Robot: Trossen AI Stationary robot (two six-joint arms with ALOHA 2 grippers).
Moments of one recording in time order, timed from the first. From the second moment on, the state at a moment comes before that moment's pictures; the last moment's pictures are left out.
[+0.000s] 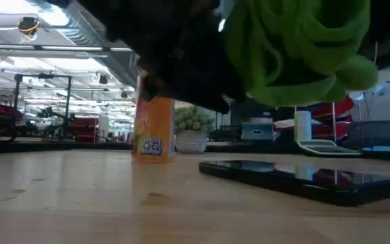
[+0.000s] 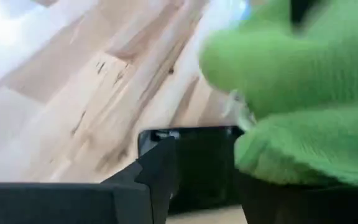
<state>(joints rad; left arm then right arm) -0.40 1.94 1.17 0.05 -0.50 -0.67 0.58 1.48 0.80 -0.10 0.23 0.15</state>
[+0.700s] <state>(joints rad) -0.32 2.02 1.16 0.07 -0.43 -0.69 0.64 1.70 0.79 0.14 0.16 0.12</state>
